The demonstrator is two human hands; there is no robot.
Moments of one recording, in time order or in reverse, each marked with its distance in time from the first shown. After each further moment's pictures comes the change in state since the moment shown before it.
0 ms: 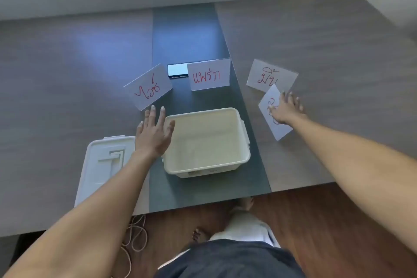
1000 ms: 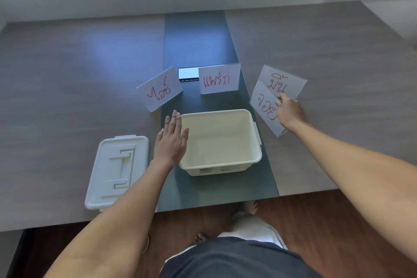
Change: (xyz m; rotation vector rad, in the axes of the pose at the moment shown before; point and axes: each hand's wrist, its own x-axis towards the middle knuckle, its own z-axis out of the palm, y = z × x) left_hand -0.017 -0.004 0.025 -0.071 0.009 0.089; right_hand -0.035 -0.033 -0.006 0.248 0.338 -0.223
